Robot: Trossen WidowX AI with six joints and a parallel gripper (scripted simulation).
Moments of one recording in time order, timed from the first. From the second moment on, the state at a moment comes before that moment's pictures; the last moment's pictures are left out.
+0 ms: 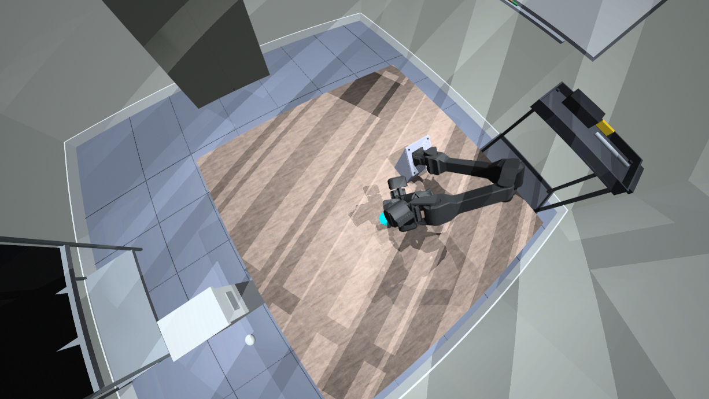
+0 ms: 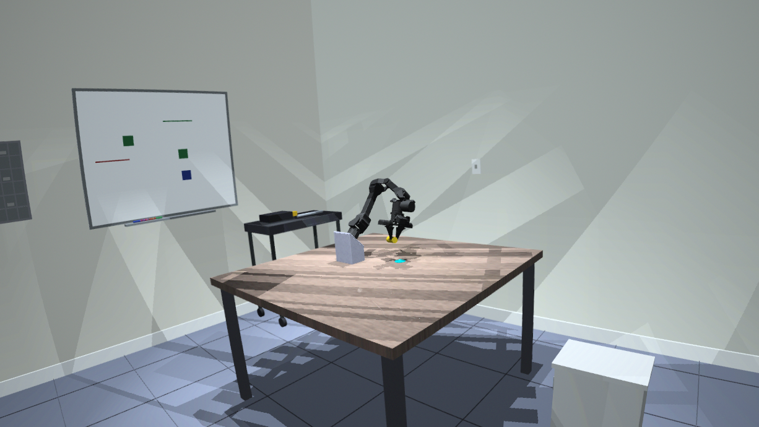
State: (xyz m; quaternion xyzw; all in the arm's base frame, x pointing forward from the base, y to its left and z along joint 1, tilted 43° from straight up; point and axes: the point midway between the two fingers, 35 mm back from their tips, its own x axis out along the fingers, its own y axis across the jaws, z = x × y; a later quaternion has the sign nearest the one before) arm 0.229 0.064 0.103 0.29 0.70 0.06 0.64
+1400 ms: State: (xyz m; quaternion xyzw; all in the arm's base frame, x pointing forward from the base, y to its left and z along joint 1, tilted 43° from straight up) arm 0.222 0.065 0.082 0.21 0.67 -0.03 0.71
